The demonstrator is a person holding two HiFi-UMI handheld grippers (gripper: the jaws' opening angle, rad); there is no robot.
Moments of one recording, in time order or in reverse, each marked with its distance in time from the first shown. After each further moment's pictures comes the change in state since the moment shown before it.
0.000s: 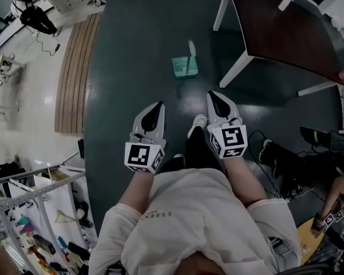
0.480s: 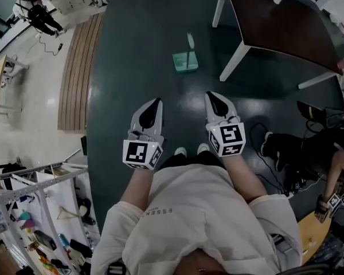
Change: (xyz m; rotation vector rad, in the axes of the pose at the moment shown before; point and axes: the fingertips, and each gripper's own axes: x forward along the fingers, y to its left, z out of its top) left arm -0.054 -0.028 0.011 0.030 -0.047 -0.010; right arm -0.057 0.031 -0.018 0.026 0.031 0.005
